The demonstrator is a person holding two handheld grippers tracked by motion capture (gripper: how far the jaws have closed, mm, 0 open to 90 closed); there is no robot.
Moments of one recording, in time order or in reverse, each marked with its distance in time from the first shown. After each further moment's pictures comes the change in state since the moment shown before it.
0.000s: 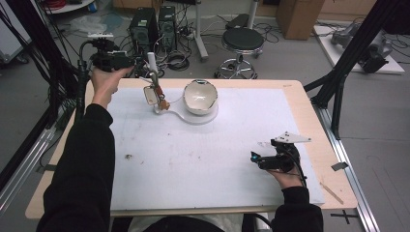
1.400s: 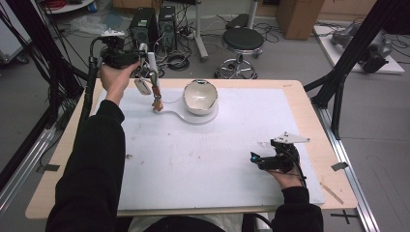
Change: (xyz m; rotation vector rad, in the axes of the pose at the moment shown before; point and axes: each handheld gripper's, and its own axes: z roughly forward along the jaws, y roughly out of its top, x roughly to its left) left arm -0.021 0.007 0.021 -0.035 0.049 0.083; right arm 0.000 -0.001 0.002 0.009 -0.002 -0.012
